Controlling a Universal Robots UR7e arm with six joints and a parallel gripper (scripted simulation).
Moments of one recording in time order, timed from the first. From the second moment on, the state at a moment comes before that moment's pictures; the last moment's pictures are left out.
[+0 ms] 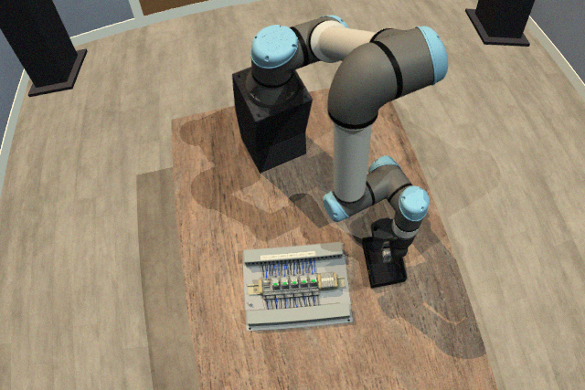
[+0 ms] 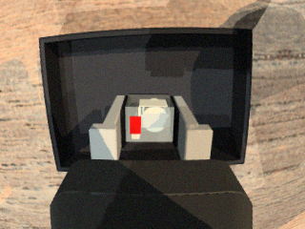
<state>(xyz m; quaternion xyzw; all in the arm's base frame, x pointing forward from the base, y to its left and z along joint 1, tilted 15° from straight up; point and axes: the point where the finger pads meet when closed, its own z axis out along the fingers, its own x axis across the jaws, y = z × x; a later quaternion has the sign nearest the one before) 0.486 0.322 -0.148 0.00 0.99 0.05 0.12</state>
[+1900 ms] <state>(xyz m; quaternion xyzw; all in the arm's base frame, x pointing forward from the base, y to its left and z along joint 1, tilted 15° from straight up) 0.495 0.325 -0.181 0.00 0.99 0.05 0.12</state>
